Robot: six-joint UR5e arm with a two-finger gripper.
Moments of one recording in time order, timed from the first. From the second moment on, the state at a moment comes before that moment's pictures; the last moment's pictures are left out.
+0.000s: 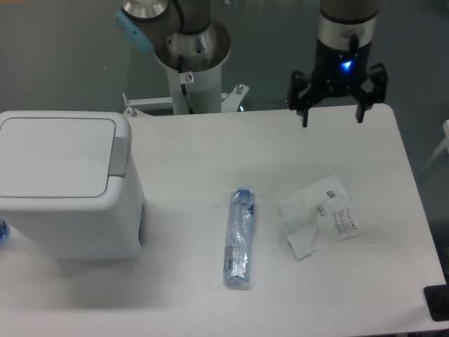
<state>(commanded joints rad) 2.69 -1.68 -1.43 -1.38 1.50 0.64</state>
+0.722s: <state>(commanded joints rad) 2.66 -1.67 -1.44 -1.35 1.40 0.52</state>
